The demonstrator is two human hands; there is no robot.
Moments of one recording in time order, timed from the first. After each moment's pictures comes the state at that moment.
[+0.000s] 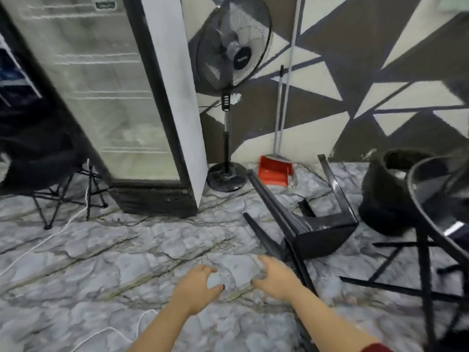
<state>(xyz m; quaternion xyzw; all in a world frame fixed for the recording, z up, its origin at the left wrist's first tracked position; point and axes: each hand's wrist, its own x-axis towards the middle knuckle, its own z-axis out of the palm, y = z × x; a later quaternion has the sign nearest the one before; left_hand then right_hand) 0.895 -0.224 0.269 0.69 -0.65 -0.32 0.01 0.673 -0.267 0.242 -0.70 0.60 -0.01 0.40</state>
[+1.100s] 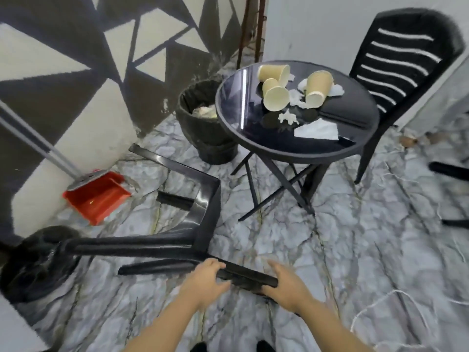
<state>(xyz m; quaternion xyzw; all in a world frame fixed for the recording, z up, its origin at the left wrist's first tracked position) 0.665 -0.465 0.193 0.23 -0.89 -0.31 -0.24 0.560 -0.276 0.192 -0.20 0.86 -0.19 0.42</state>
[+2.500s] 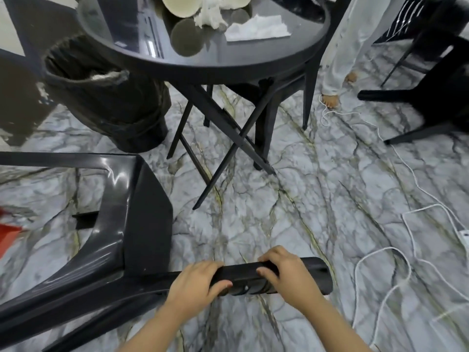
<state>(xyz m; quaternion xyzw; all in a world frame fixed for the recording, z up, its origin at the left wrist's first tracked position) 0.598 -0.470 -0.041 -0.07 -0.96 -0.21 -0.19 0.554 -0.244 -0.010 -0.14 0.93 -0.26 0.24</state>
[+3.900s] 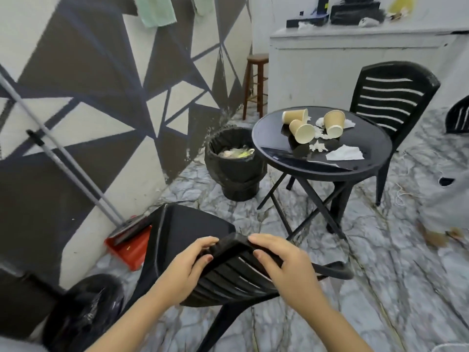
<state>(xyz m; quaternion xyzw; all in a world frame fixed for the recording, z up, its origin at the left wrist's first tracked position) 0.803 -0.648 0.332 0.06 -0.92 -0.39 0.06 0.724 -0.432 0.371 -0.29 0.81 -0.51 0.06</state>
